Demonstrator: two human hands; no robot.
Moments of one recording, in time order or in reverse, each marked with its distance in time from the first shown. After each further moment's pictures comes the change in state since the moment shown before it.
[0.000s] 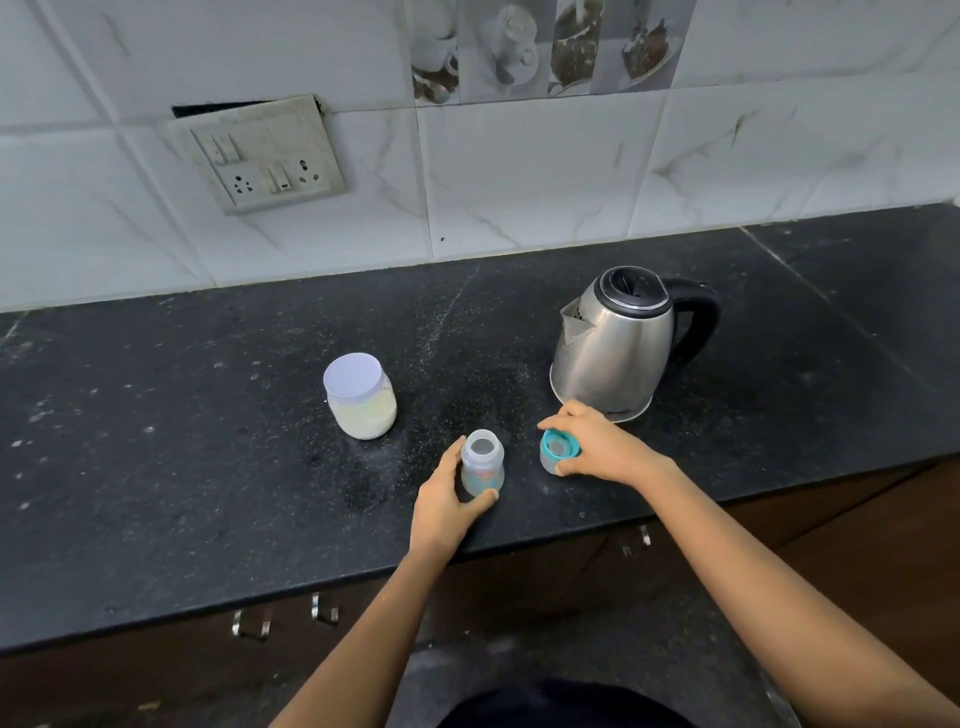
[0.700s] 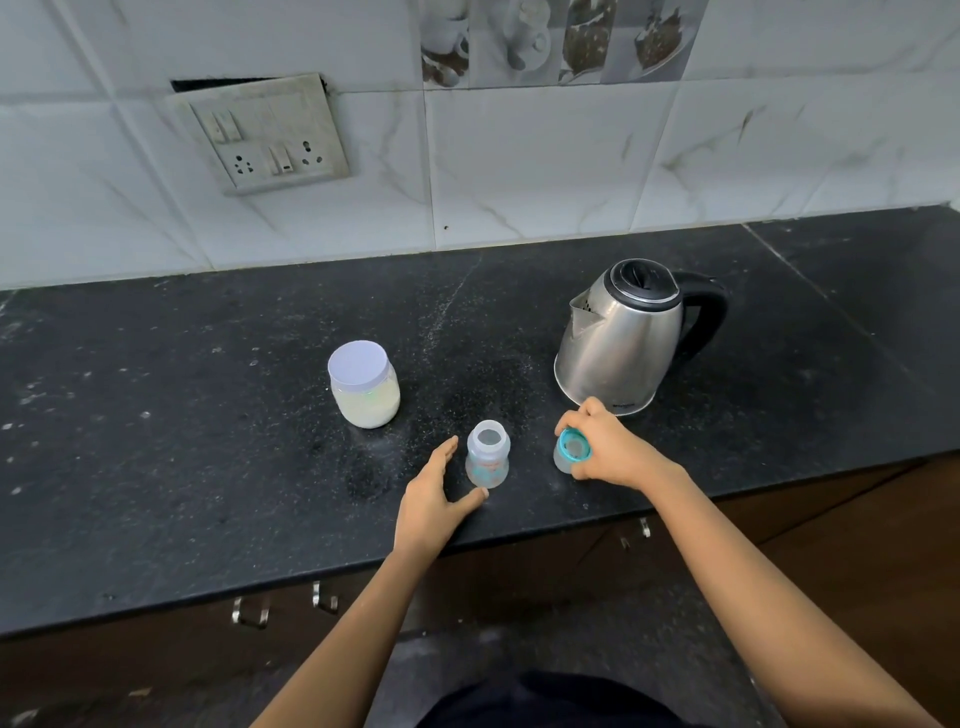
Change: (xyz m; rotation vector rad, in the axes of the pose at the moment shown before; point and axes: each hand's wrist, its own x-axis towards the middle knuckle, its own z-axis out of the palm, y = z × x) left_hand -0.007 -0.014 -0.017 0.068 -0.005 -0.002; right_hand -0.008 -0.002 0.009 0.015 0.009 0.106
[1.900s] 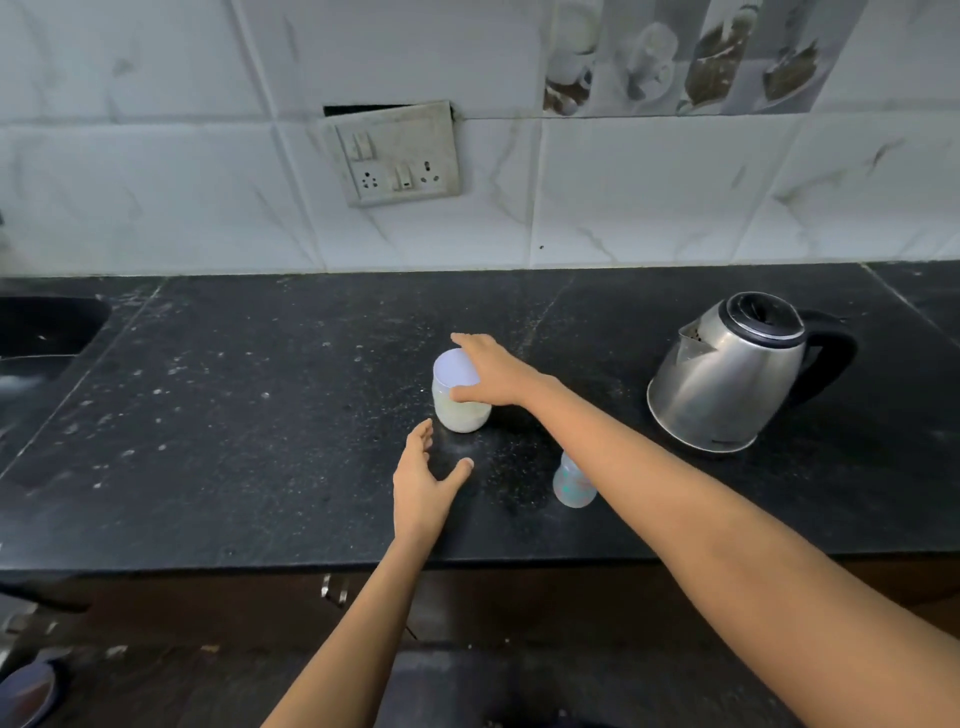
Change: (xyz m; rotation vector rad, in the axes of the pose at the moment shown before) left_hand -0.007 -0.019 -0.100 -0.149 0.370 -0.109; right_hand 0.136 -0.219 0.007 0.041 -0.080 -0.340
